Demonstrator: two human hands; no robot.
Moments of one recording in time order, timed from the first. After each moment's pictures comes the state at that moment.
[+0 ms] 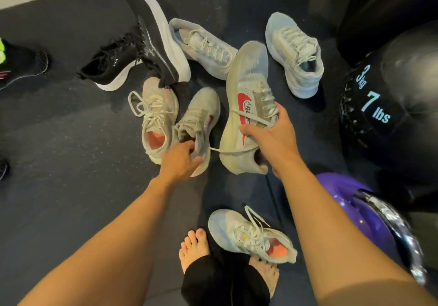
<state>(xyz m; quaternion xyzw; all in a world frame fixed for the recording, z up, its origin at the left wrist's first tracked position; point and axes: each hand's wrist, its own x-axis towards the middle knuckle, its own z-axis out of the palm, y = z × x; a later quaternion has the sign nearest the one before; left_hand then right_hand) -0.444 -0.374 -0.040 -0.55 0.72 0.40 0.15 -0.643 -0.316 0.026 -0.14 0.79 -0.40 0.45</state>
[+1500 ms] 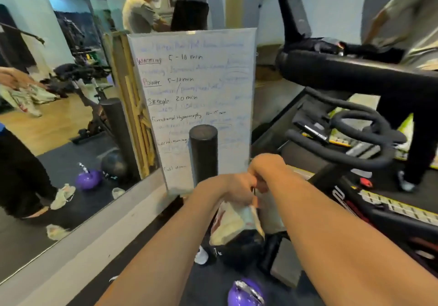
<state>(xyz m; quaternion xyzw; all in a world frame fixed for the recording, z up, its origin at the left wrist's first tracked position) -0.615 -0.176 0.864 0.08 0.94 0.26 0.21 -0.694 -0.099 0.878 -0.14 0.97 0.01 0.22</state>
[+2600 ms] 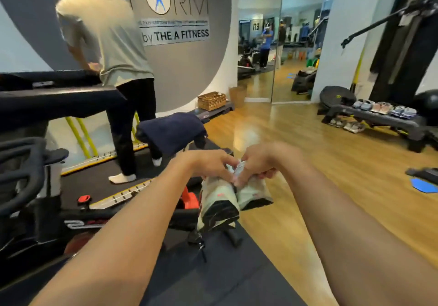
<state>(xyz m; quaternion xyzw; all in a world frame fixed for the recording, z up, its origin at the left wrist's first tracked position) -0.558 0.503 0.926 0.52 0.78 0.14 0.32 -0.457 0.620 0.939 0.26 0.92 -0.21 0.20</state>
